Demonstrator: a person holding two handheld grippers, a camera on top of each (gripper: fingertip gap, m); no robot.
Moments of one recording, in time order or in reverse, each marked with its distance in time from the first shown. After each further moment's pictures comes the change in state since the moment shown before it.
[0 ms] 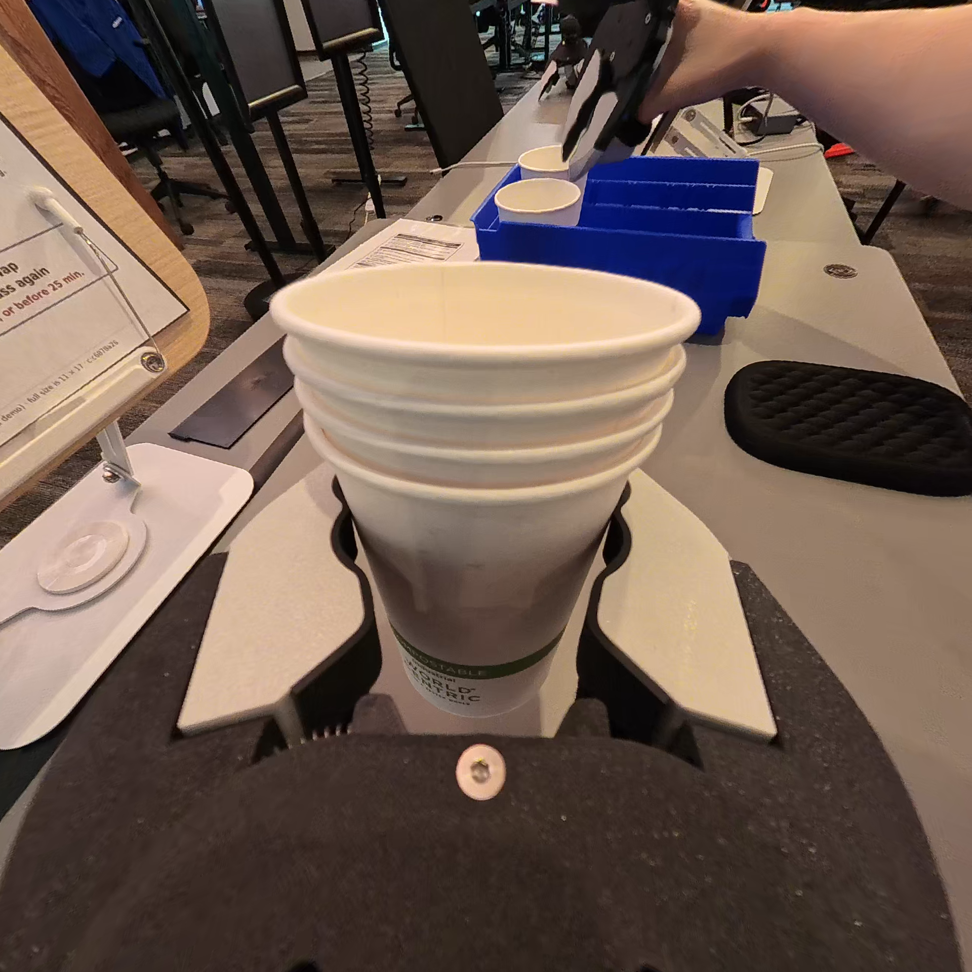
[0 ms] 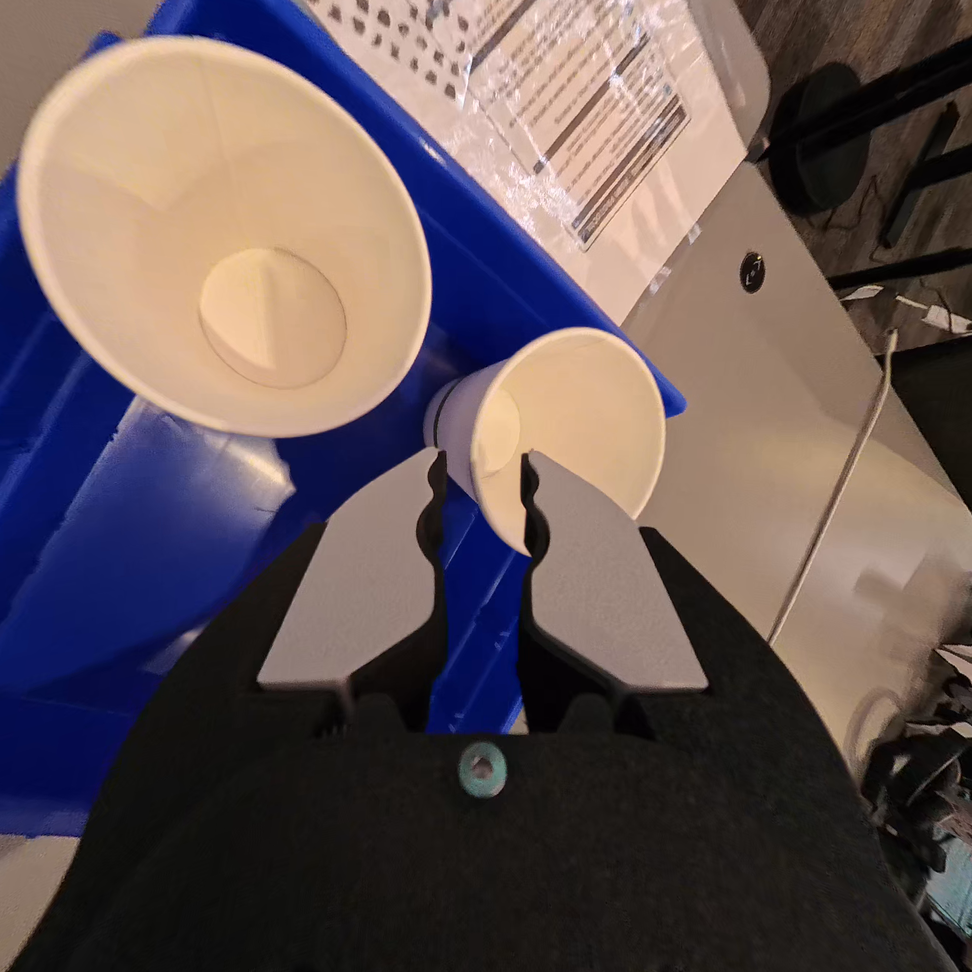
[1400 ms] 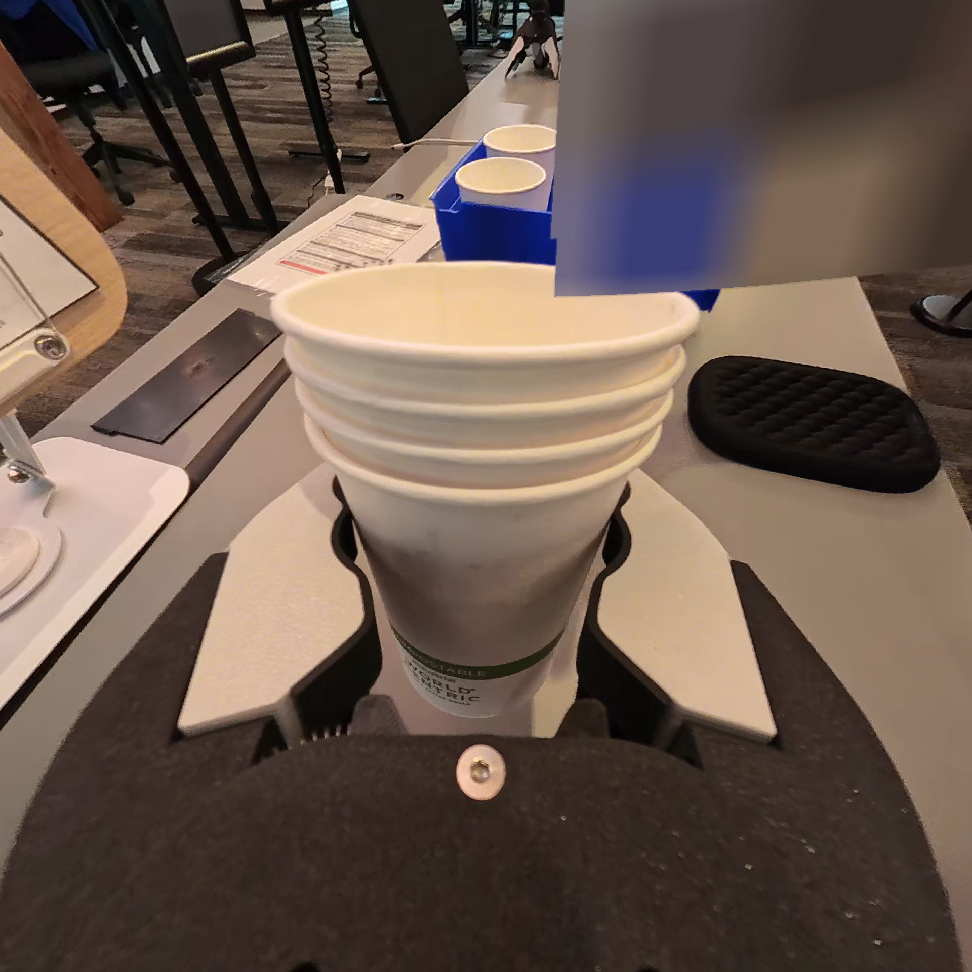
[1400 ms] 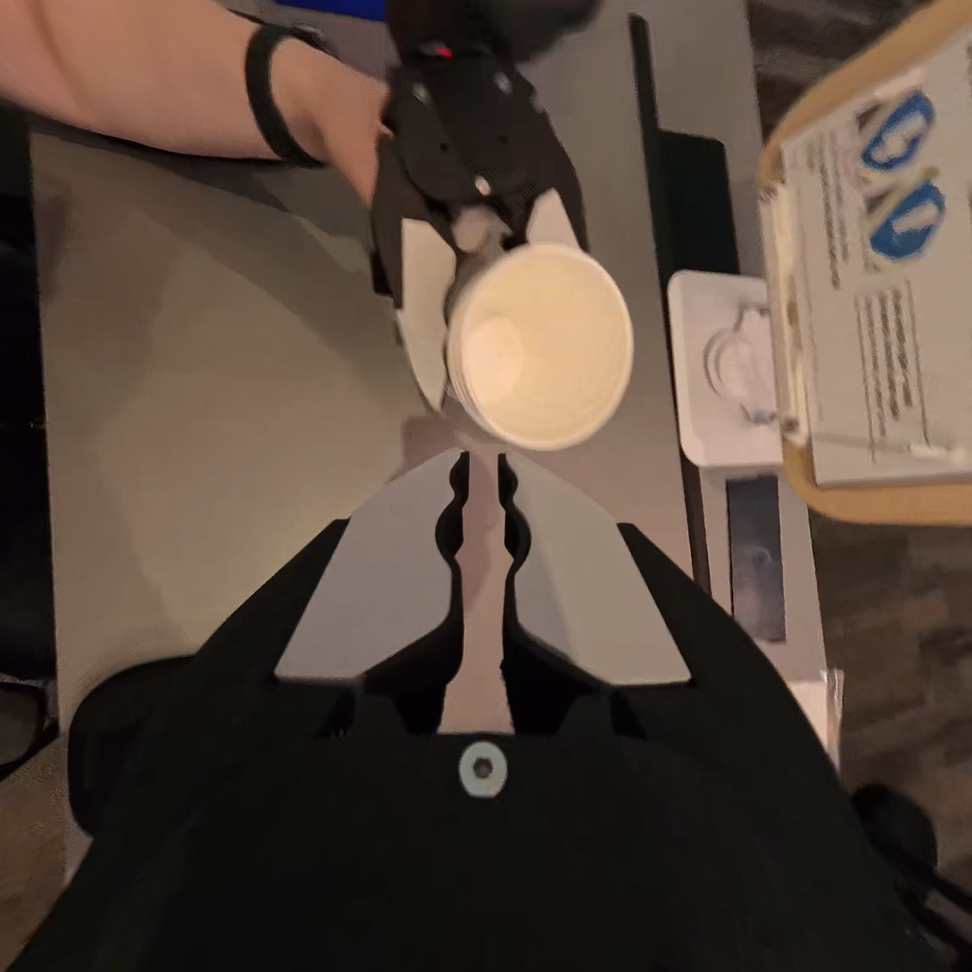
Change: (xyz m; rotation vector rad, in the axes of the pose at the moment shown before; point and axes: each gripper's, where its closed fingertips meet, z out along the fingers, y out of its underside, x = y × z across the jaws) left arm 0.019 0.006 0.016 -0.028 0.064 -0.037; right arm -0.330 -0.211 -0.244 0.592 -0.558 -0.711
